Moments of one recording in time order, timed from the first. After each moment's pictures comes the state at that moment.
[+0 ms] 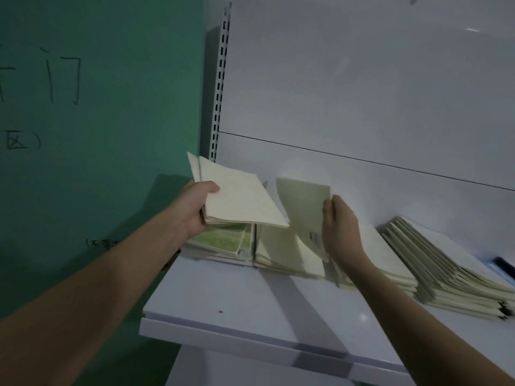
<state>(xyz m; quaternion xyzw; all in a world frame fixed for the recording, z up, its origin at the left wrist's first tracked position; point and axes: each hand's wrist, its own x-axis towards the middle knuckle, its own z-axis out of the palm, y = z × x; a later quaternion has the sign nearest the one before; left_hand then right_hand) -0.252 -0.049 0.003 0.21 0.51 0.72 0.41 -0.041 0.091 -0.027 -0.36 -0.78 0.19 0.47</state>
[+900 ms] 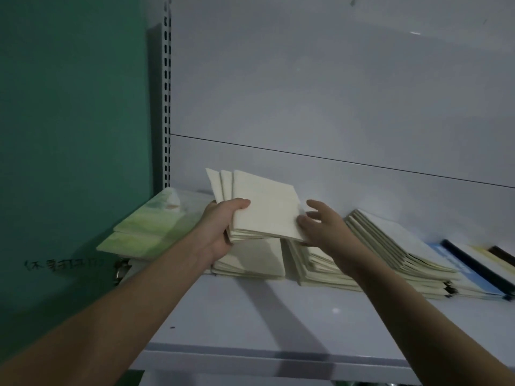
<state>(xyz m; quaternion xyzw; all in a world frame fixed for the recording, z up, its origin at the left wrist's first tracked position) -0.156 0.021 -0.006 0.22 0.45 0.72 0.48 0.022 0.095 0.001 -0.41 -0.74 0.42 0.34</state>
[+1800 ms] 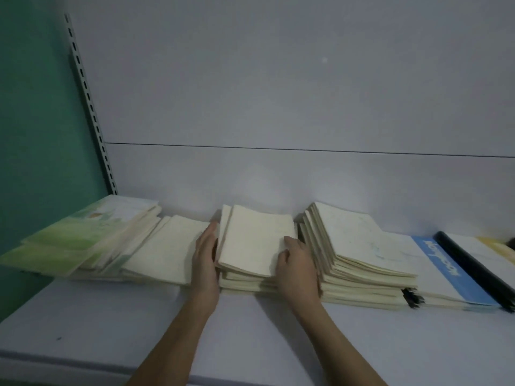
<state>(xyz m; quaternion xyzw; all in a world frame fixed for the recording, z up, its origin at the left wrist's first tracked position) -0.012 0.131 -0.100 0.25 0.51 0.78 0.27 0.119 0.215 -0.110 -0.42 -0.78 0.27 0.38</state>
